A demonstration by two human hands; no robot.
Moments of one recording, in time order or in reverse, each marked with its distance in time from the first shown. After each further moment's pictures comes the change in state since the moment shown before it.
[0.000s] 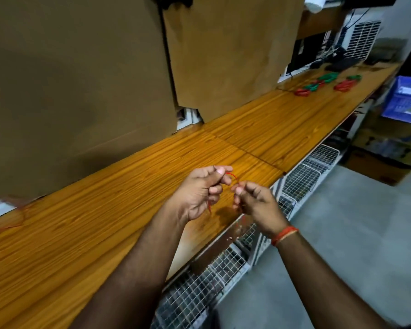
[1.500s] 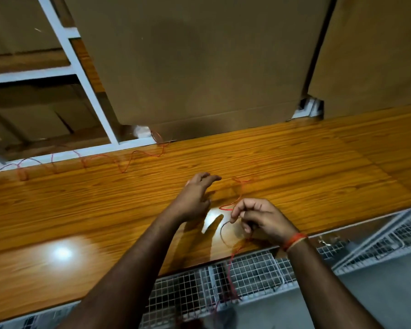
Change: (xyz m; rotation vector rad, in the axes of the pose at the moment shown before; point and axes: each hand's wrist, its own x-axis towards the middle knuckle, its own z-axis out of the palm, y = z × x) left_hand -0.217 -0.021 -0.207 1.340 0.579 -0.061; right_hand -0.031 0.043 0.213 -0.073 -0.775 0.192
